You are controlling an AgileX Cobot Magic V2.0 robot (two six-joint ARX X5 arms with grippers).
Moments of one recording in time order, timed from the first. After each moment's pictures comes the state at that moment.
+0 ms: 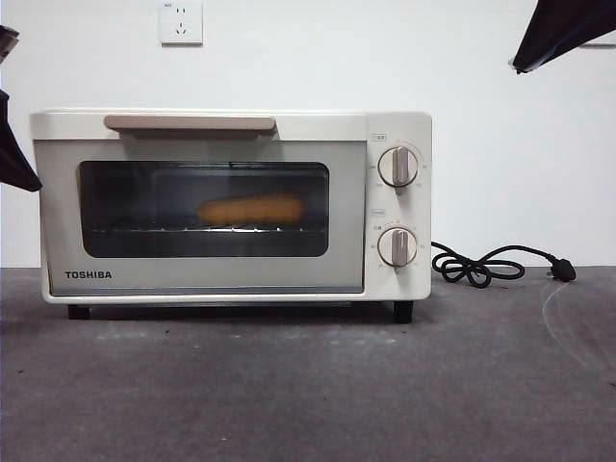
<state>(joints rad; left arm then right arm) 0.19 1.59 1.22 -1.00 0.82 0.13 0.25 1.21 1.20 -1.03 -0.53 -0.26</state>
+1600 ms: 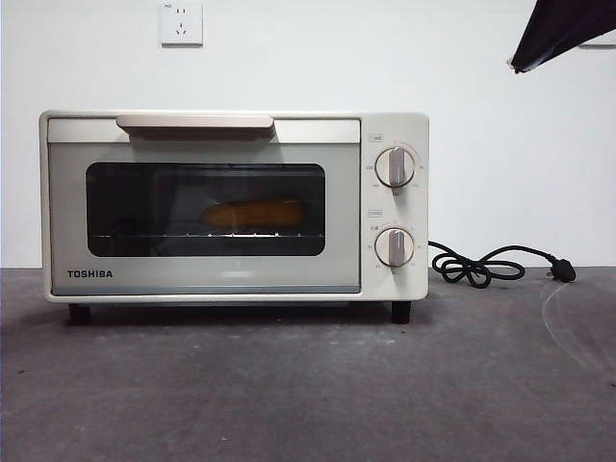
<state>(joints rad) -0.04 1.04 1.22 -0.93 0.74 -0.04 0.25 1.21 1.20 -1.02 -0.53 -0.26</state>
